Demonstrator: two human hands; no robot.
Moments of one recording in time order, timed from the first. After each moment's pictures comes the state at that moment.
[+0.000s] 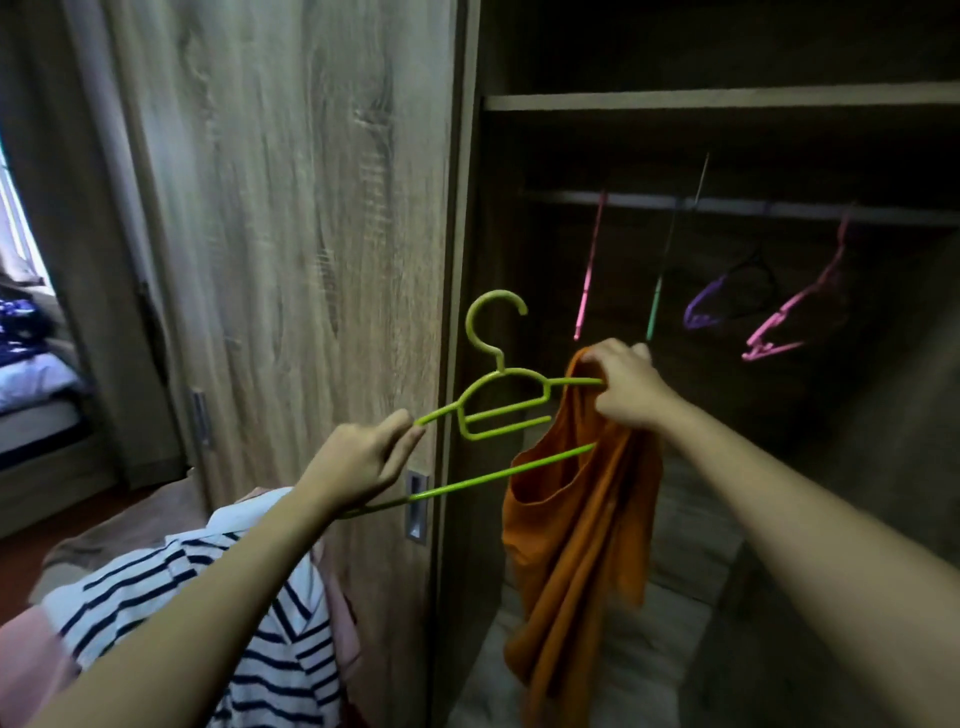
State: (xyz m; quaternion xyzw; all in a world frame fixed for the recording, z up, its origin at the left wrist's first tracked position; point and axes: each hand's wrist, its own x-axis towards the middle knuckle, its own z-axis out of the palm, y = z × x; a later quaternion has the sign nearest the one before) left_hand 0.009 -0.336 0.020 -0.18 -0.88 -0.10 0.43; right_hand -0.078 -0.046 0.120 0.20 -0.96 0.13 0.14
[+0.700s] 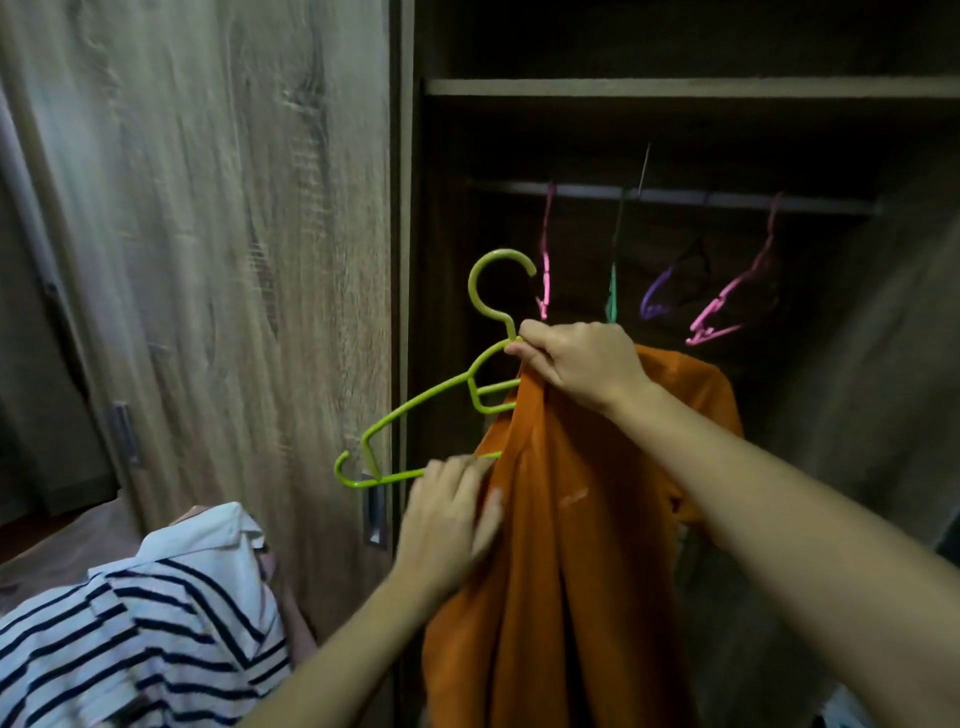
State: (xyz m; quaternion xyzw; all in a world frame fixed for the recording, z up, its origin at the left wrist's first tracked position) left_hand 0.008 -0.205 -0.033 -0.17 -0.86 -0.20 0.44; right_hand -0.064 -0.039 0.131 0.37 -0.83 0.00 0.41
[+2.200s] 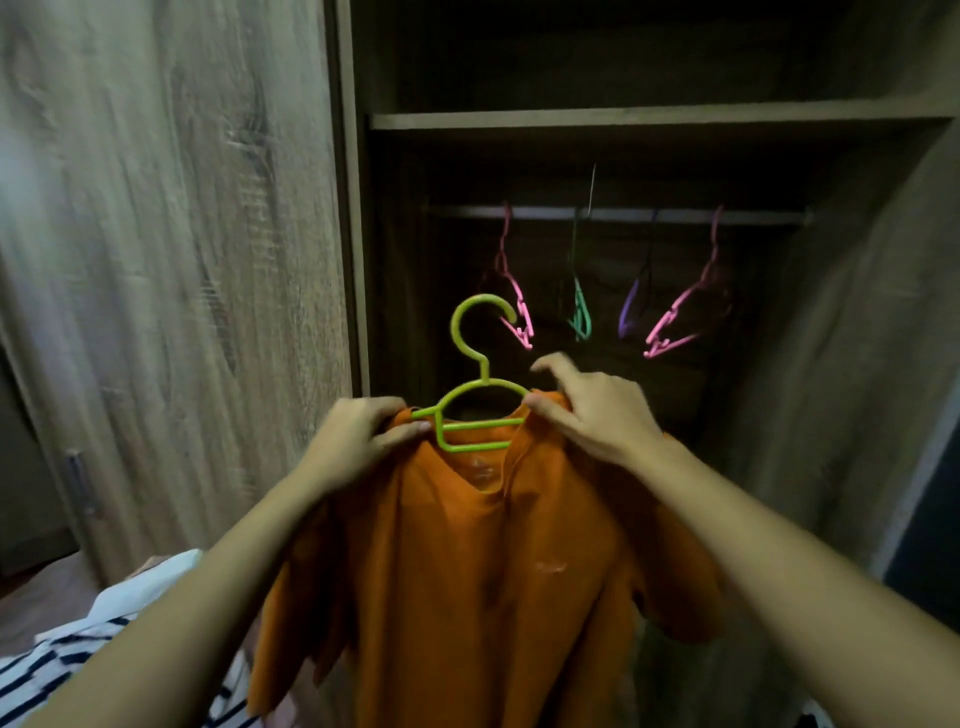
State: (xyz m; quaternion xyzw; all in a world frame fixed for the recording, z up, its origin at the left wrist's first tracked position) left_hand -0.033 -0.270 0.079 -0.23 -0.90 -0.25 0.27; right_hand -0.055 0.015 0.111 0.26 -0.92 0.11 0.26
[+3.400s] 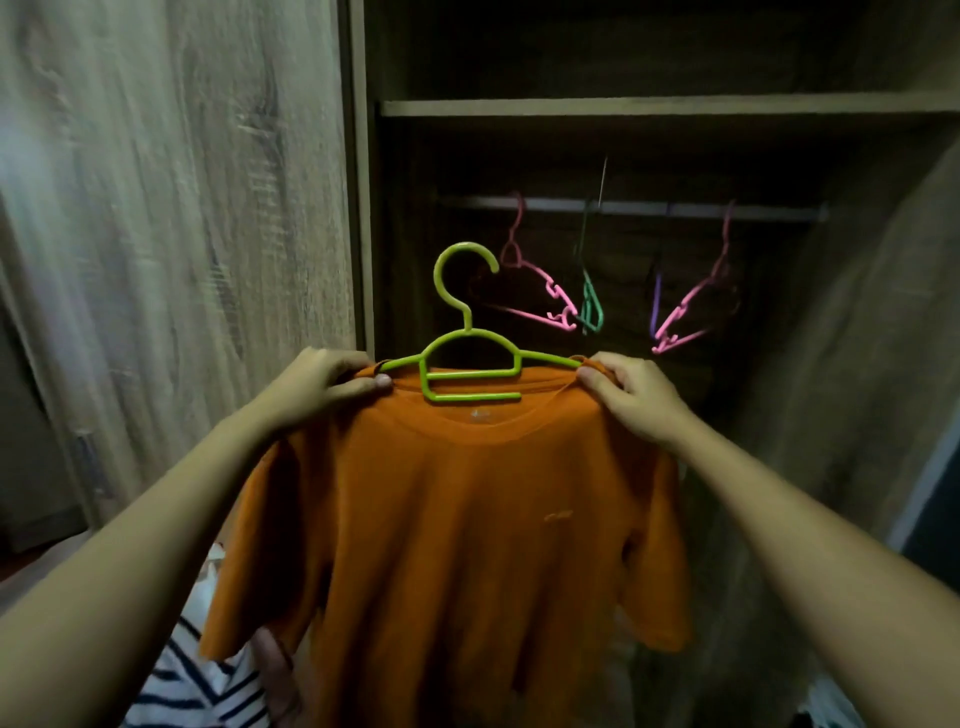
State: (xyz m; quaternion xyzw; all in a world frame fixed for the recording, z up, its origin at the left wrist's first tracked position) left_hand -0.046 -0.315 0.114 -0.26 -0.90 -0.26 0.22; right_hand -0.073 0.050 0.109 0.26 -0.89 0.33 0.20
